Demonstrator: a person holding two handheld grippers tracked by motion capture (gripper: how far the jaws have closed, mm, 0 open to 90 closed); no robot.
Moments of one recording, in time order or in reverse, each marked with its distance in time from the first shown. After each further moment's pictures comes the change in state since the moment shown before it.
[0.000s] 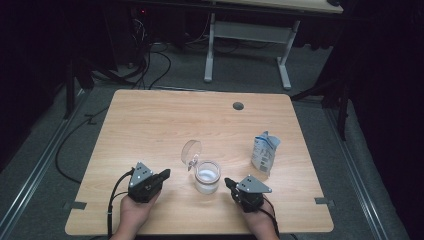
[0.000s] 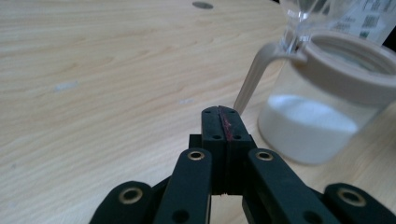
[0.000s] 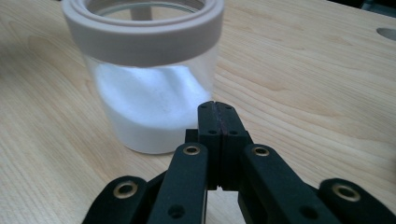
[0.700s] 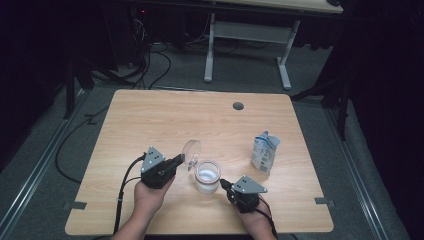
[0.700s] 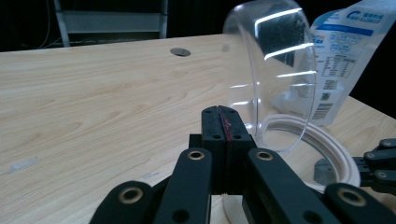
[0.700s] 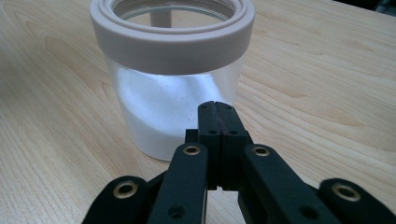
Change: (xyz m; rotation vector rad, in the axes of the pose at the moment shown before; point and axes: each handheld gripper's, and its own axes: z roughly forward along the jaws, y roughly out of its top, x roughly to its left) left arm -0.025 0.046 0.016 -0.090 -0.059 0.006; right arm 0.009 0.003 0.005 -0.001 0.031 -0.017
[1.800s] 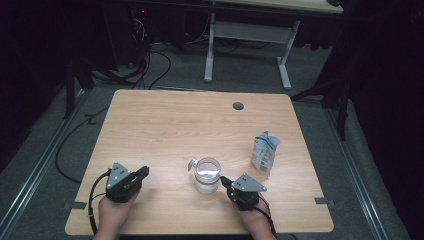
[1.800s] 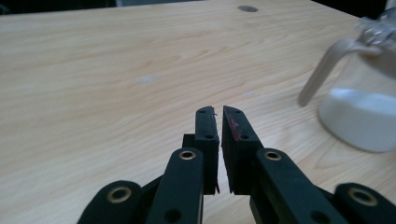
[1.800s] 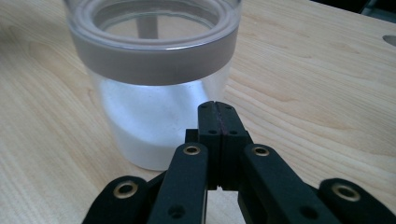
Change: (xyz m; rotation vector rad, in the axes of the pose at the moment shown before) left arm 0.069 -0.063 -0.069 0.080 0.196 -0.002; right arm -0.003 0.003 0.004 -0.005 -0.036 0.006
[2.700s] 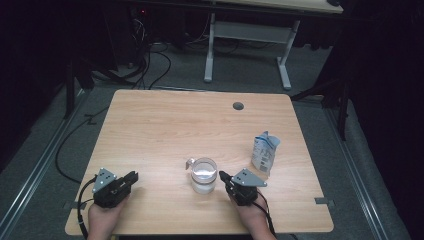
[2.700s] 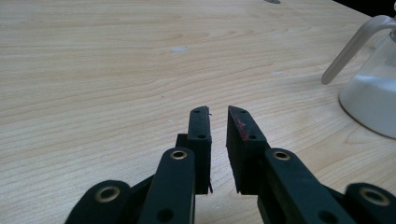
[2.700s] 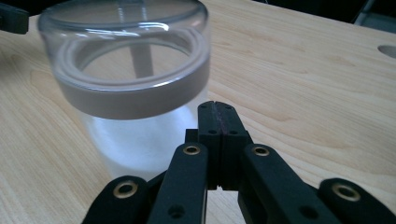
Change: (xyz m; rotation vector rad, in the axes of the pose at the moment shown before) left arm 0.021 -0.019 -0.010 0.012 0.013 -0.069; right arm -0.002 0.012 0.004 -0.043 0.000 0.044
